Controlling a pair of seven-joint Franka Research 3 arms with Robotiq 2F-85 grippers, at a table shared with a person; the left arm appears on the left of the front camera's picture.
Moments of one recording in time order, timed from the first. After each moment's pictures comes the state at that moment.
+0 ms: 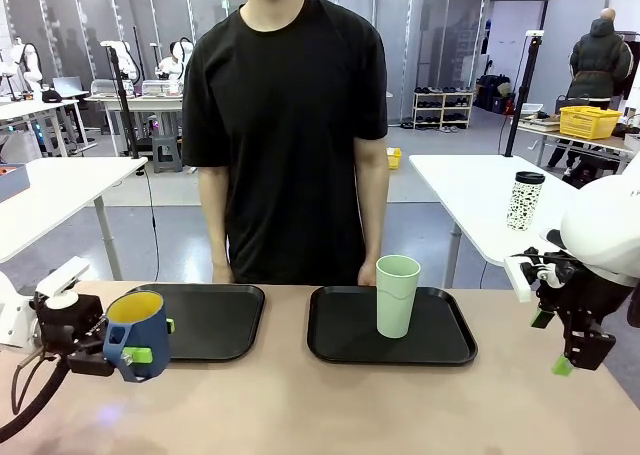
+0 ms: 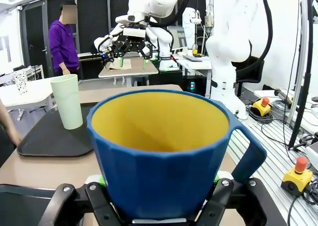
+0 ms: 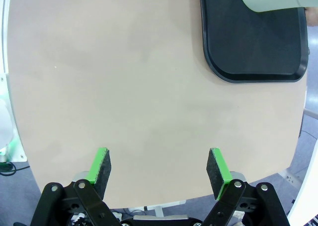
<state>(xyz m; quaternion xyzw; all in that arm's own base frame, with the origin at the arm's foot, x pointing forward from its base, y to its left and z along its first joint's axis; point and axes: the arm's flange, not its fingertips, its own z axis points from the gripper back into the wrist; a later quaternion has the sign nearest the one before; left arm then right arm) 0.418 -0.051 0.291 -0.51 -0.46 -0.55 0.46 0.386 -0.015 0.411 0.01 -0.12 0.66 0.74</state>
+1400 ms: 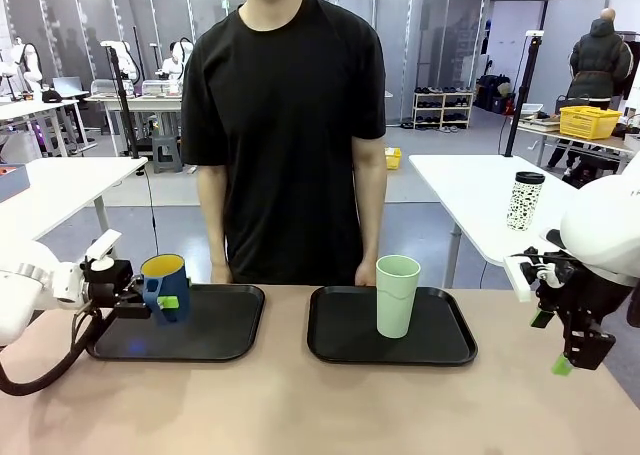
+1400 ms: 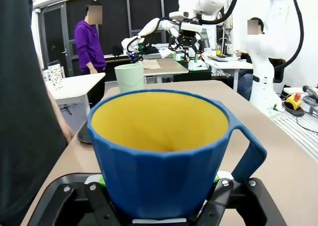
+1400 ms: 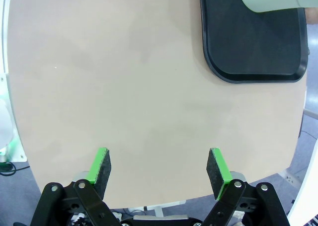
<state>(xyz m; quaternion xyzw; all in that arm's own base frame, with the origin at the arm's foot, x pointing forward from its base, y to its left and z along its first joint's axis) 0.578 -0.026 0.266 -0.49 -0.50 -0.54 0.47 0.386 -0.015 0.412 0.01 -0.12 0.66 0.74</state>
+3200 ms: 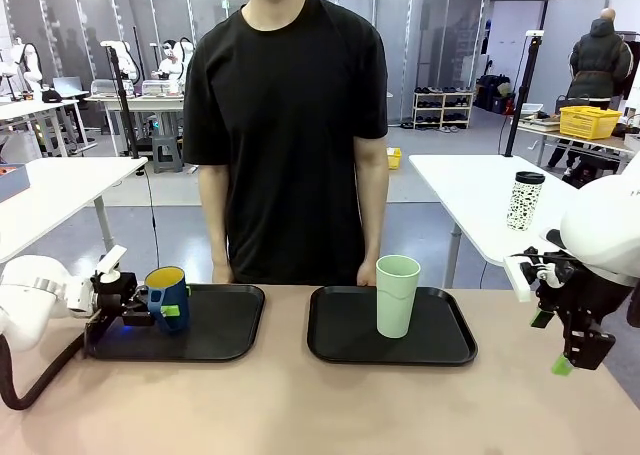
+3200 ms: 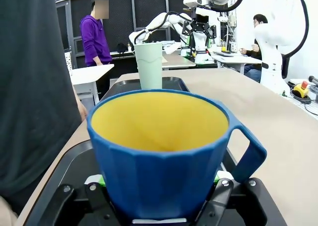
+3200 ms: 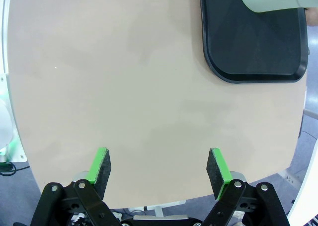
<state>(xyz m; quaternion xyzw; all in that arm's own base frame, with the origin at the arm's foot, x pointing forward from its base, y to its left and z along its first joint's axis) 0.629 -0.001 0.205 -0.48 -0.50 -0.53 0.47 0.386 -0.015 0.412 0.01 -0.12 0.66 0.74</state>
